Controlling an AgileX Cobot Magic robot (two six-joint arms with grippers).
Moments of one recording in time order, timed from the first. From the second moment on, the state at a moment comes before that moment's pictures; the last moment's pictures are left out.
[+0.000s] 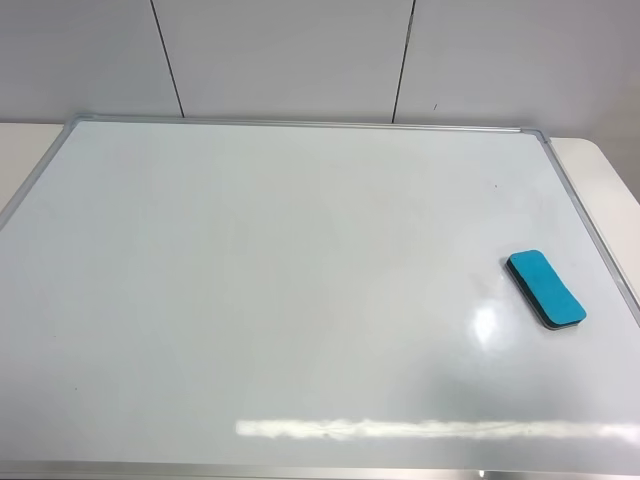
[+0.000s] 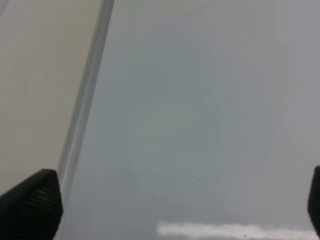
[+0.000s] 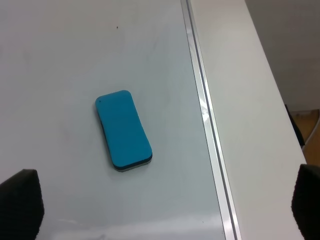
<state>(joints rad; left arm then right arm) -0.03 -0.01 -0.51 0.07 1.06 -0.08 0.06 0.00 -0.54 -0.12 1.13 0.08</state>
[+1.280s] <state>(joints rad) -0.03 -0.01 -0.51 0.07 1.06 -0.08 0.06 0.00 -0.54 -0.12 1.13 0.08</state>
